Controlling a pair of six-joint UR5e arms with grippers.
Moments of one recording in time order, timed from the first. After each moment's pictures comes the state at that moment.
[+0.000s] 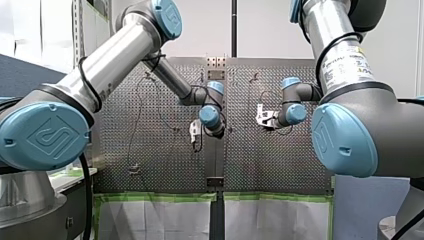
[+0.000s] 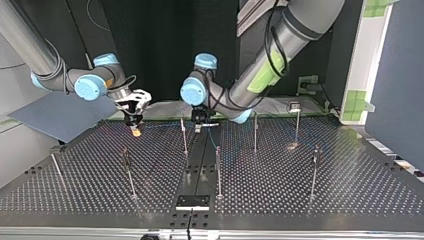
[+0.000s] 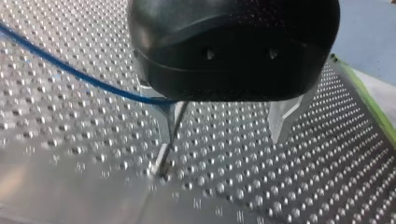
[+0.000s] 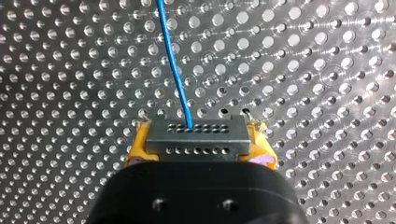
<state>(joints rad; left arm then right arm) -0.55 -2.30 -1.33 -2.97 -1.90 -1.82 1.85 -0.99 1.57 -0.38 1.27 1.64</state>
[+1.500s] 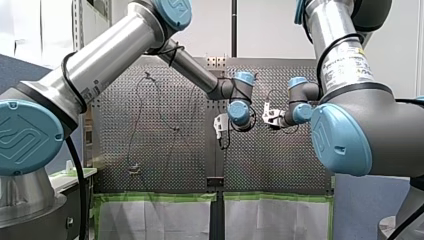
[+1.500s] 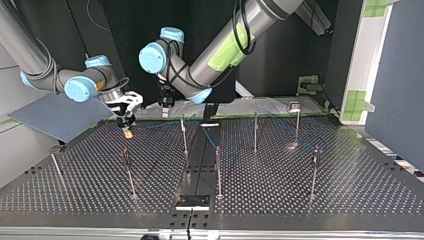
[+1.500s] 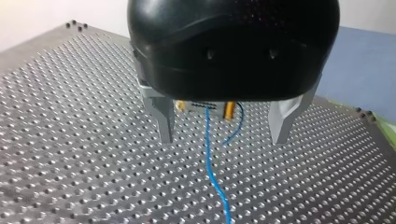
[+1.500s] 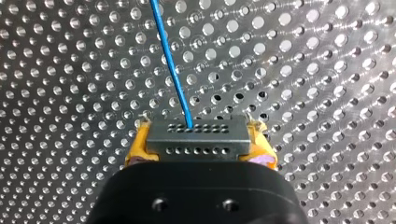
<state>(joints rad) -0.77 -2.32 -1.24 -2.94 -2.09 -1.87 1.79 -0.99 1.56 -0.38 1.23 1.68</state>
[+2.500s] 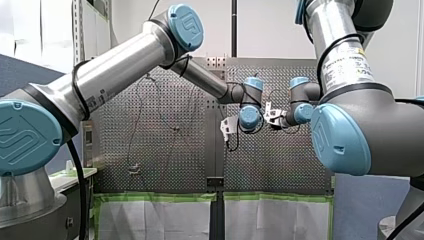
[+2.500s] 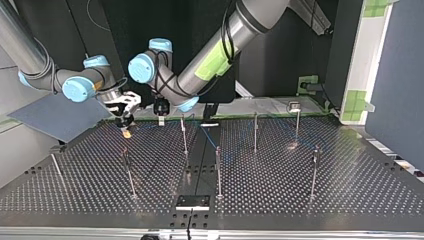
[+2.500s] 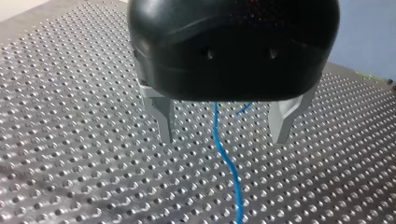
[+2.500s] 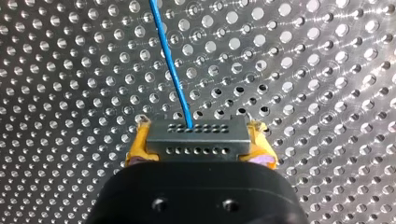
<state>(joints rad) -0.79 -2.46 -1.02 -2.99 -2.19 -1.89 1.78 -0.99 1.56 -0.37 1.22 1.69</state>
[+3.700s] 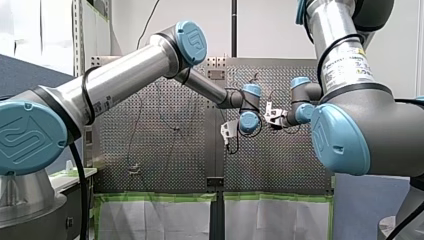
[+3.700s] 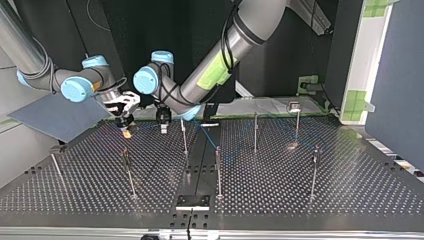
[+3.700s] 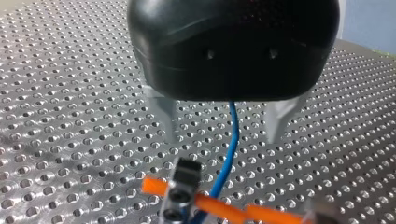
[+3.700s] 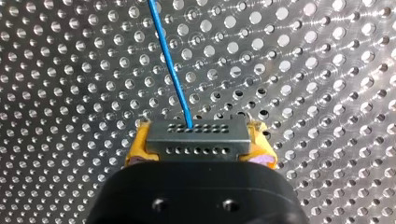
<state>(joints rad) -0.75 -2.54 -0.91 -2.98 -2.17 -1.90 1.78 -0.99 1.56 -0.38 1.19 1.70</state>
